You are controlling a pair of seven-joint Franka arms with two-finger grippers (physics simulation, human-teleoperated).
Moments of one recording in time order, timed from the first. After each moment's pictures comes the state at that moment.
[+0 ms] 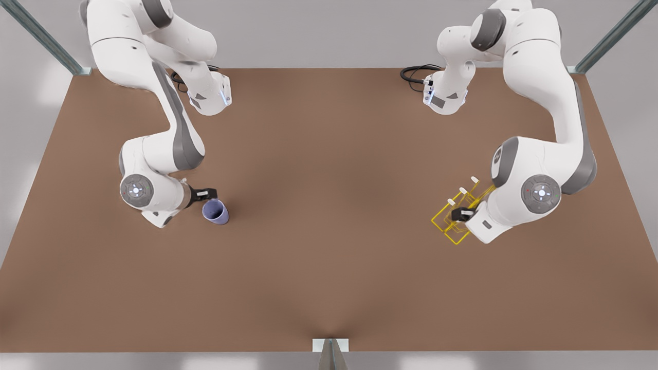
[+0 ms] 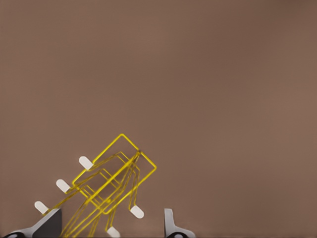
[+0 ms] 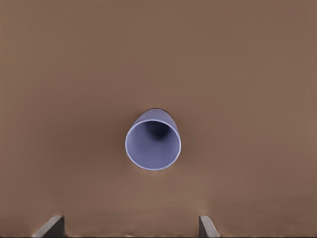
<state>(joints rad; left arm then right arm) -0.10 0.49 -0.13 -1.22 0.09 1.54 -0.17 -0.08 0.26 0.33 -1.77 -0.03 1.71 0.09</state>
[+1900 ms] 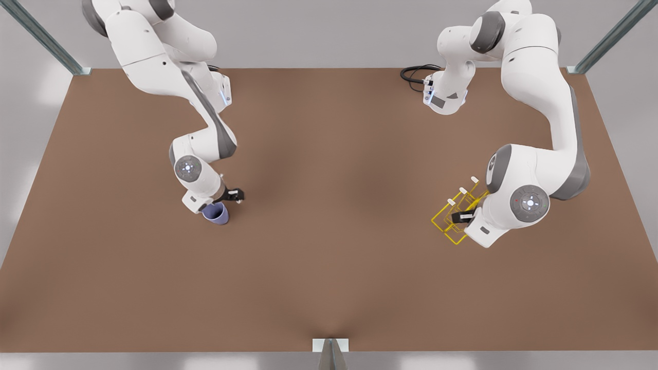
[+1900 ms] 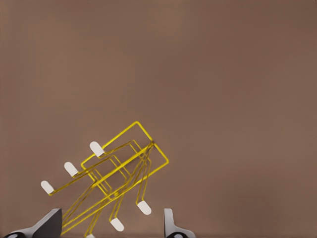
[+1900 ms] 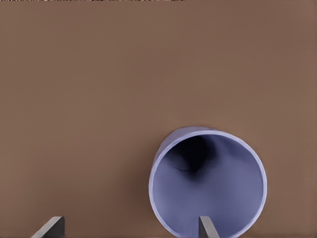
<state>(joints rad) -0.09 0.51 -0.13 -1.24 0.14 1.51 -0.30 -0.08 0.28 0.38 -2.18 -0.11 2.36 0.30</state>
